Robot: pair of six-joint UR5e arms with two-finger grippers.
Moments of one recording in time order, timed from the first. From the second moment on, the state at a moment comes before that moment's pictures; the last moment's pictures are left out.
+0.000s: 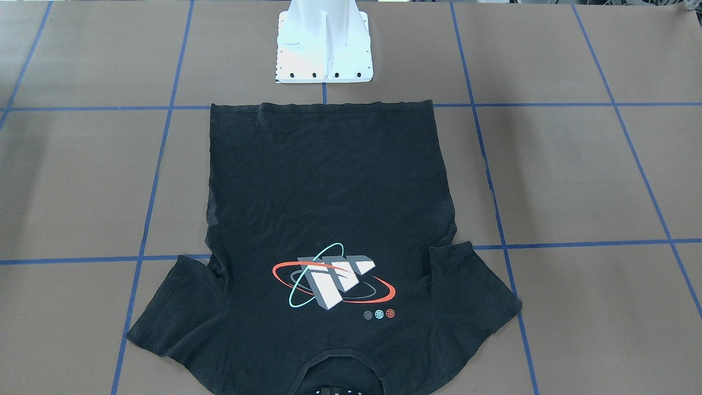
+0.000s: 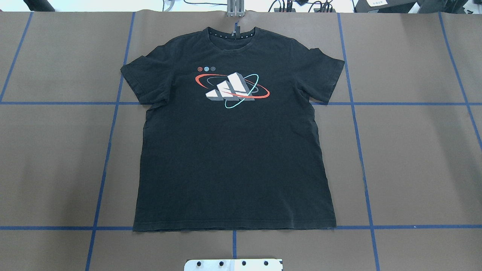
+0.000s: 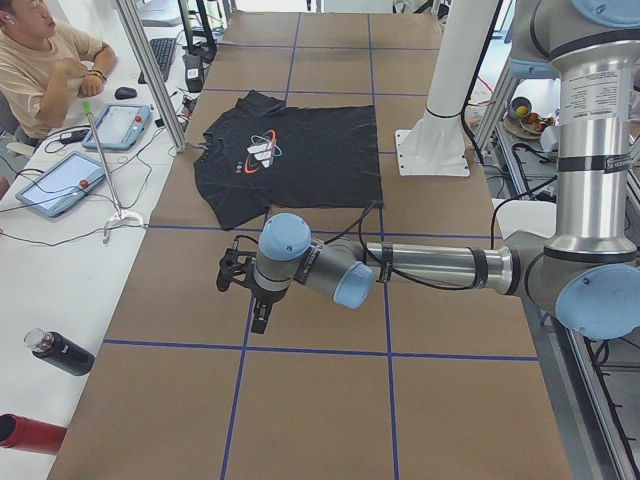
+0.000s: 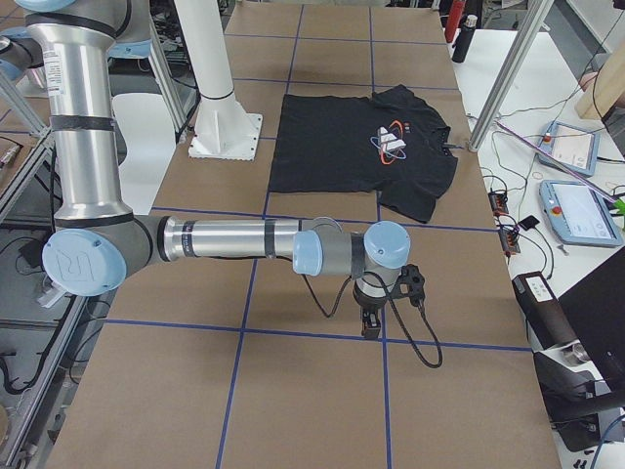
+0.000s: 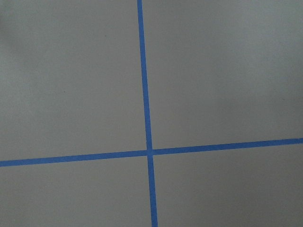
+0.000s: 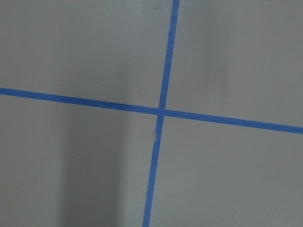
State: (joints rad) left arm -1.53 -1.50 -1.67 -1.99 -2.34 -0.25; right arm 1.54 -1.53 1.57 -1.57 2.33 -0.08
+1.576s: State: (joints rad) left arm -1.53 -1.49 -1.64 -2.10 -2.44 -0.25; right arm 1.08 -0.97 1.10 -0.95 2.11 0.81
